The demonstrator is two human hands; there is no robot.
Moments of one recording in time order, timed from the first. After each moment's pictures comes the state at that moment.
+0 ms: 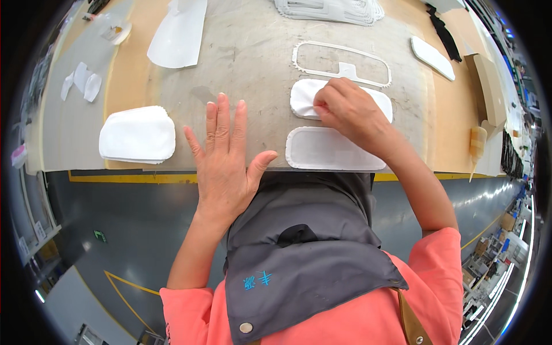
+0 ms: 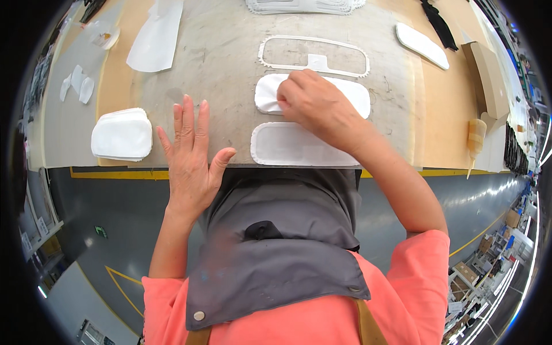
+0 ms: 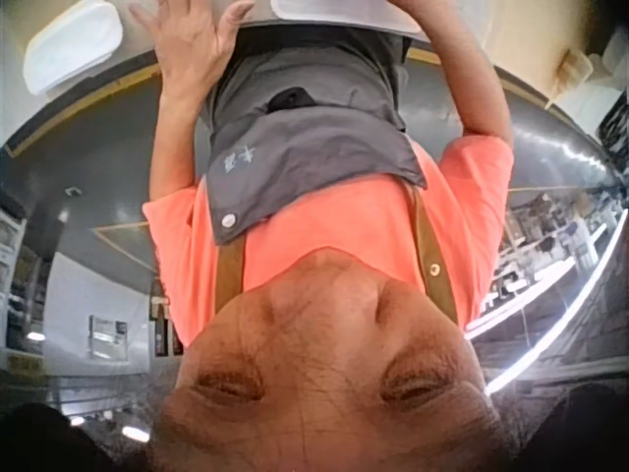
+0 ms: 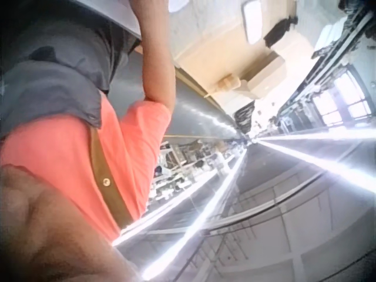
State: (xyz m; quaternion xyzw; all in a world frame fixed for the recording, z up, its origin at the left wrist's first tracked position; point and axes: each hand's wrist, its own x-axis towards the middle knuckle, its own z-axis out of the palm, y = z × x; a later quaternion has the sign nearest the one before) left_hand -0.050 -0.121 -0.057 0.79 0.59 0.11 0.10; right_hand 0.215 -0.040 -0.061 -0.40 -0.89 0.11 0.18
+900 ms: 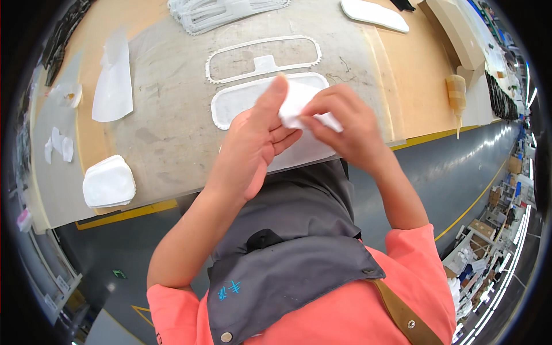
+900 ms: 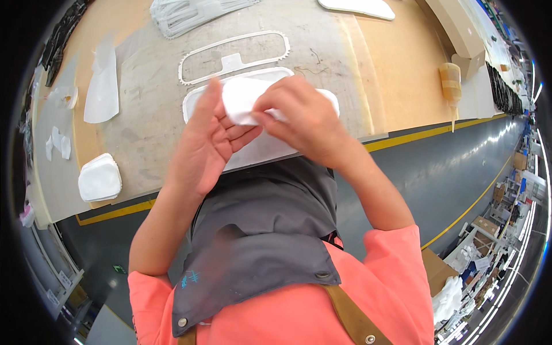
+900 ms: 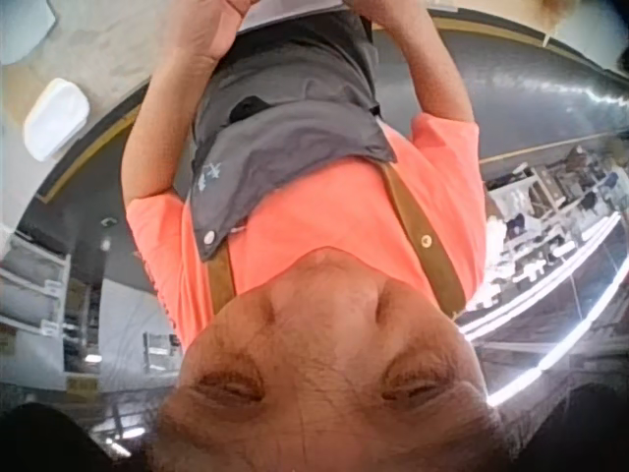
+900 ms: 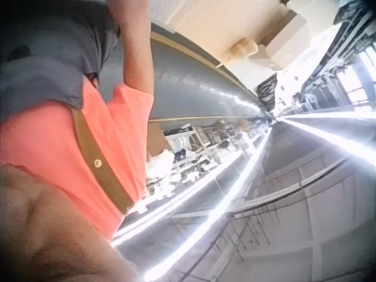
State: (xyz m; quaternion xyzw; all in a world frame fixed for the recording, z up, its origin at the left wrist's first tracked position) left_hand 0.086 -0.069 -0.013 0.26 0.38 0.28 0.84; right_hand 0.282 -0.104 -0.042 -0.47 -0.77 0.14 0.40
